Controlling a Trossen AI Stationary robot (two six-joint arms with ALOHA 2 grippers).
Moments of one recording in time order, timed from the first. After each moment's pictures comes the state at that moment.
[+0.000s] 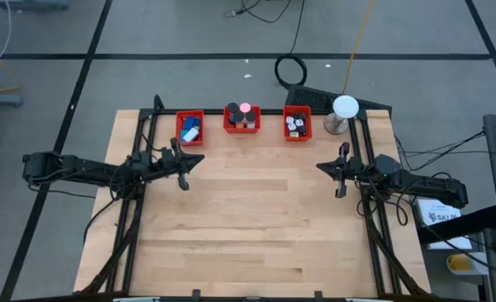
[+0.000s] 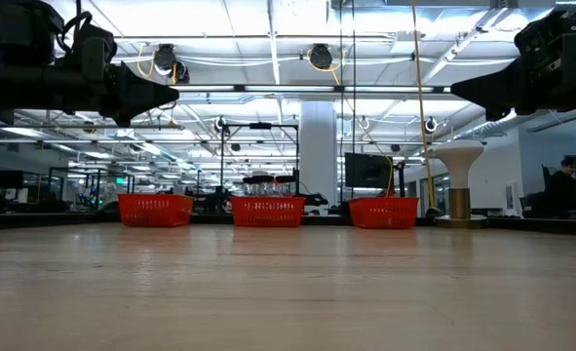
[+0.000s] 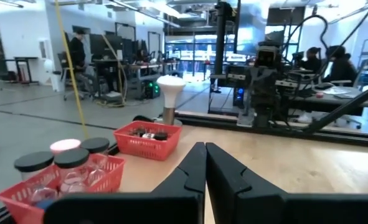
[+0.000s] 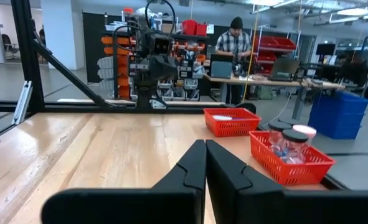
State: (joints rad) left arm 0.17 0.88 0.01 0.99 -0.09 0.00; right arm -0.15 0.00 0.02 0.06 0.00 -0.06
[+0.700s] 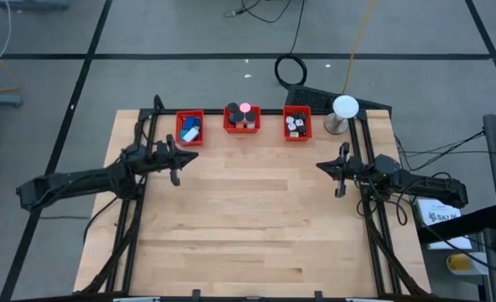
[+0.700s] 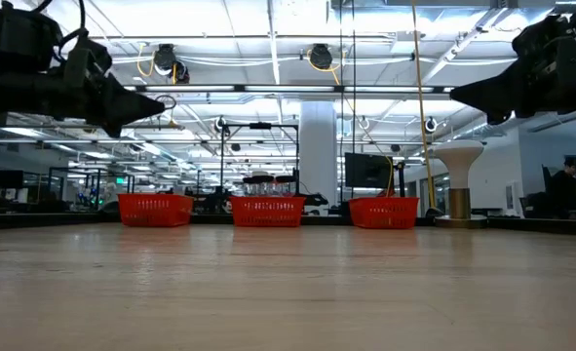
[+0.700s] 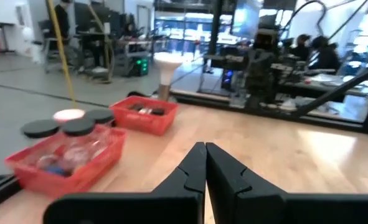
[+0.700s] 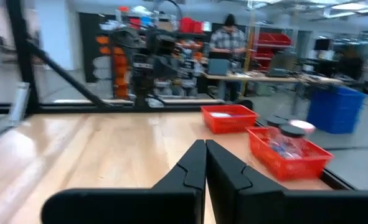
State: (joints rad) left arm 0.43 0.57 0.01 0.58 0.24 -0.07; right arm -0.15 0.00 0.02 0.06 0.02 -0.04
